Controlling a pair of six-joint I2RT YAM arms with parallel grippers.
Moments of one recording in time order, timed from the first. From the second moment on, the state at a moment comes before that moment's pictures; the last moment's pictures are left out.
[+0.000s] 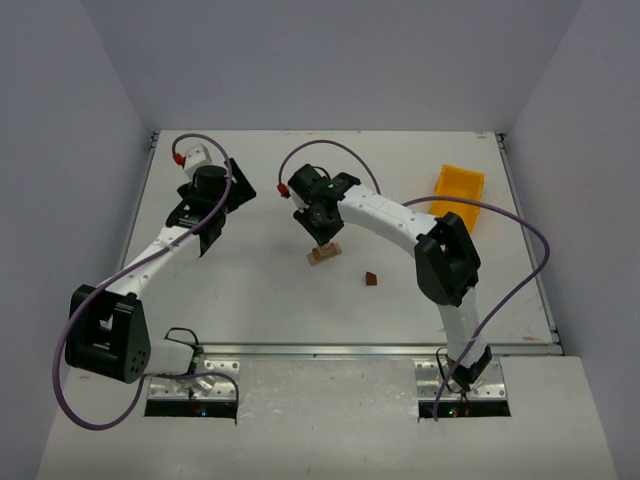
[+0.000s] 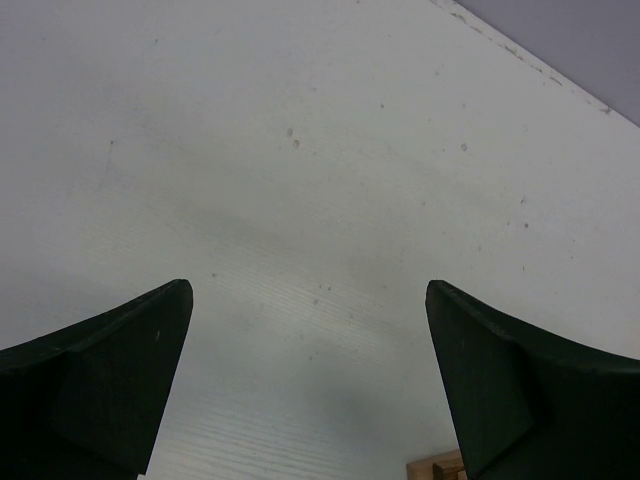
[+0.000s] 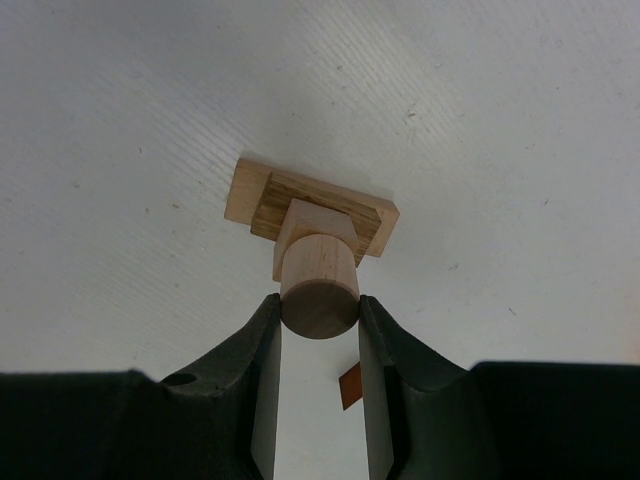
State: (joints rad) left arm -0.21 1.33 0.90 -0.09 -0.37 -0.60; right arm 0.77 2.08 1.74 -0.87 0.10 -0.02
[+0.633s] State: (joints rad) left arm -0.21 1.33 0.90 -0.09 -0.37 -0.60; right arm 0.77 2.08 1.74 -0.87 0.08 -0.02
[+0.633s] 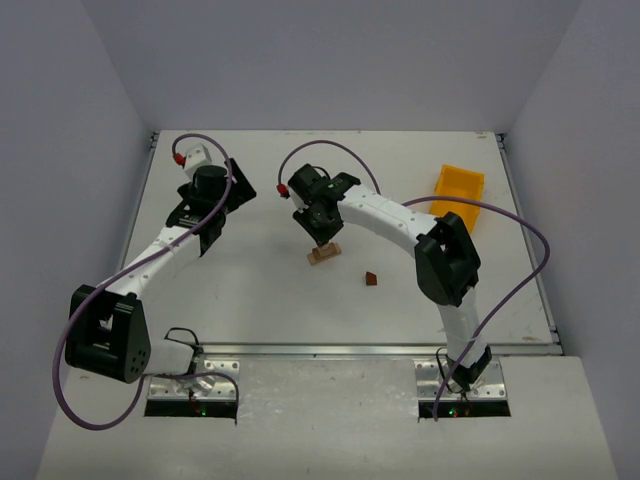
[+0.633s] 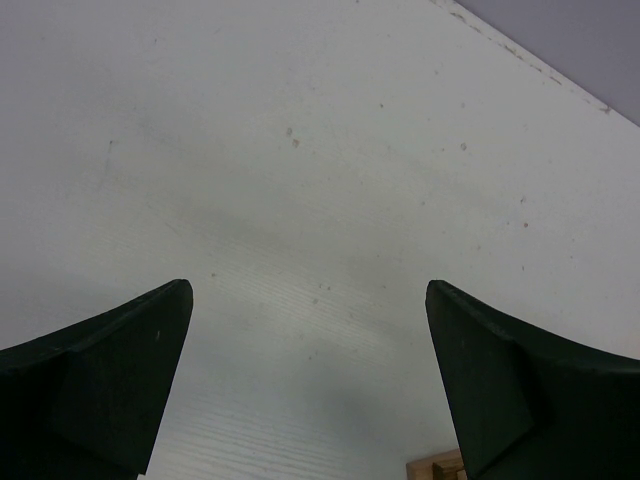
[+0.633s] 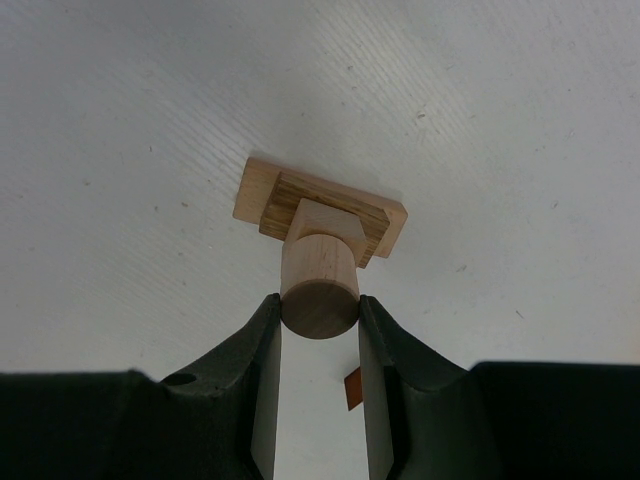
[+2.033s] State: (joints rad) left arm -0.21 1.33 0.90 -0.09 -0.36 -0.60; right arm 0.77 2.08 1.74 -0.87 0.09 -0.01
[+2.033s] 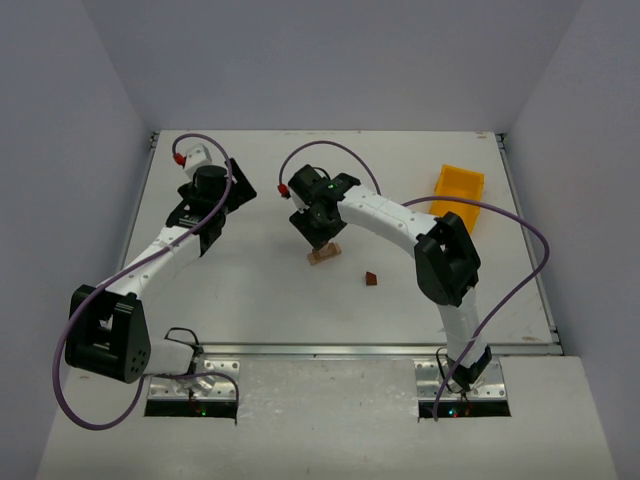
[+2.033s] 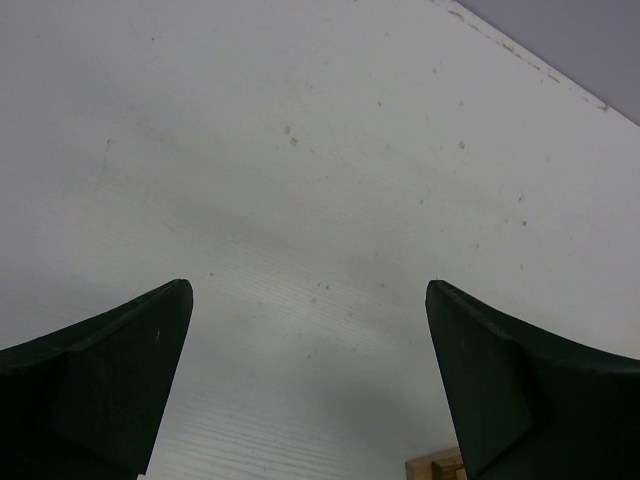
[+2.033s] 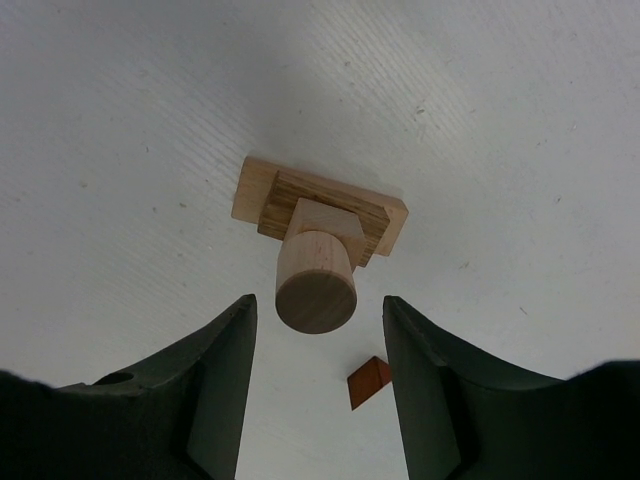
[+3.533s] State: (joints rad) left arm -0.21 1.33 0.90 -0.09 -0.35 -0.60; right arm 0.77 2.07 1.68 -0.84 0.10 -0.01
